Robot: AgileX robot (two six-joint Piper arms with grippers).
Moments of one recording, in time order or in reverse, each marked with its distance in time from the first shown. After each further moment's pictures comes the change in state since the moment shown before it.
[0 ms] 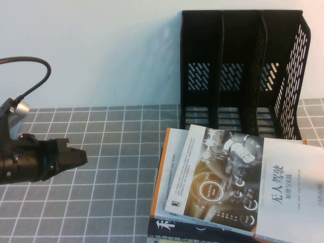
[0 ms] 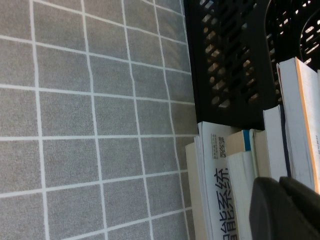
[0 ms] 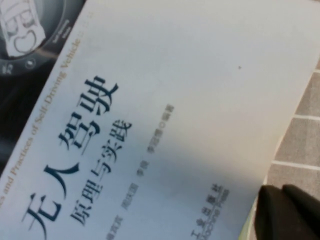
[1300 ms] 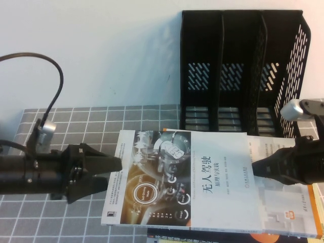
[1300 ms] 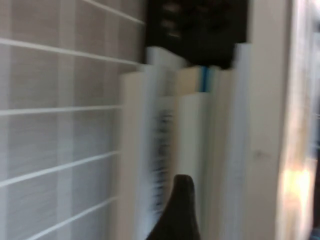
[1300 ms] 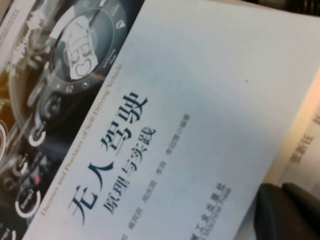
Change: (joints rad) right arm 0.149 0.282 -0.129 0.652 0.011 -0.588; left arm 0.000 0.248 -0.005 -0.146 0.286 0.040
